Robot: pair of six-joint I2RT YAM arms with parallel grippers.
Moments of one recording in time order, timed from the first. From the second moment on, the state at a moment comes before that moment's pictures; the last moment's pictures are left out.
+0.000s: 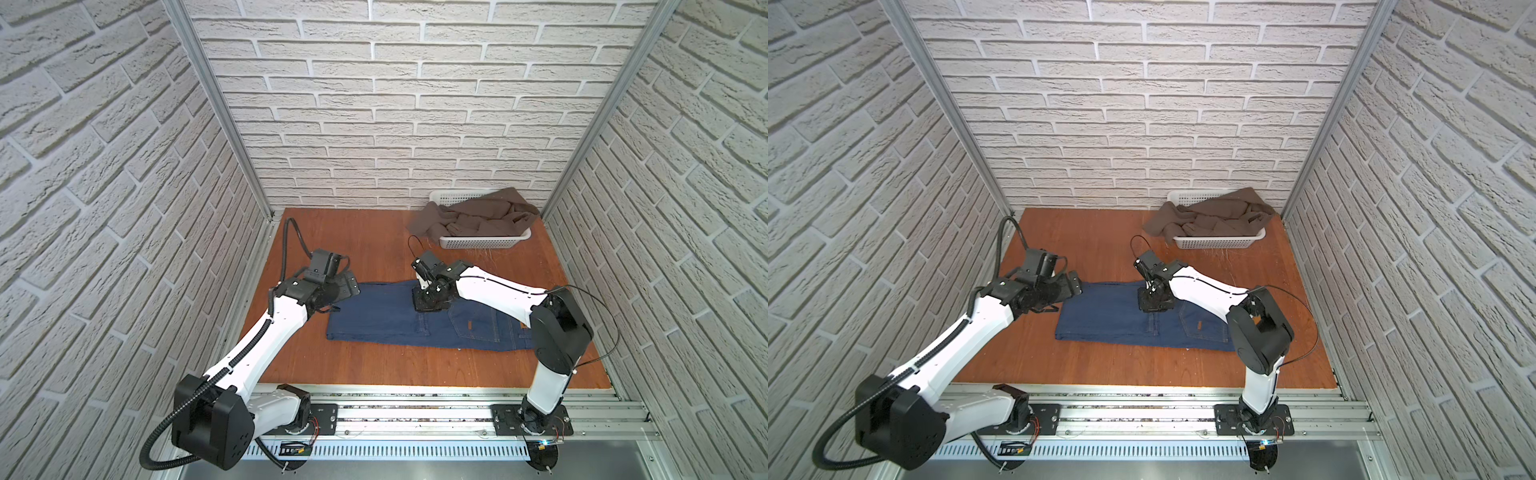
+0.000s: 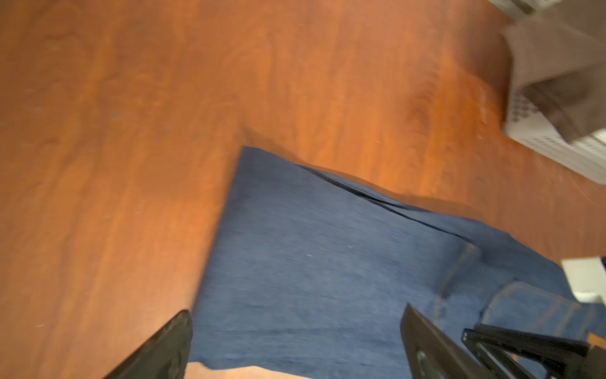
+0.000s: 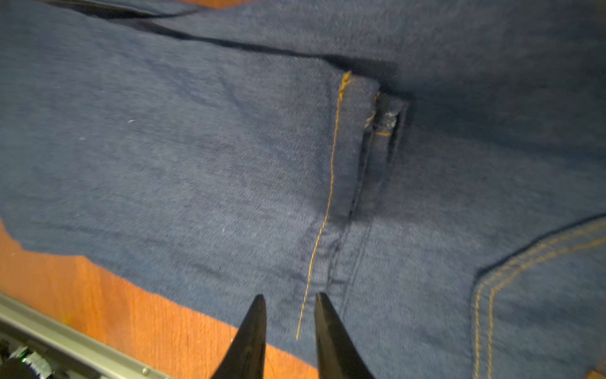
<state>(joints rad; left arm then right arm) -0.32 1.18 0.95 -0.73 -0.06 -0.62 0.65 1.83 1.34 -0.81 -0.08 0.62</state>
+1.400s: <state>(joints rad) 0.02 1.56 0.83 -0.53 0.54 -0.43 0.65 1.87 1.33 -0.81 -0.03 0.67</state>
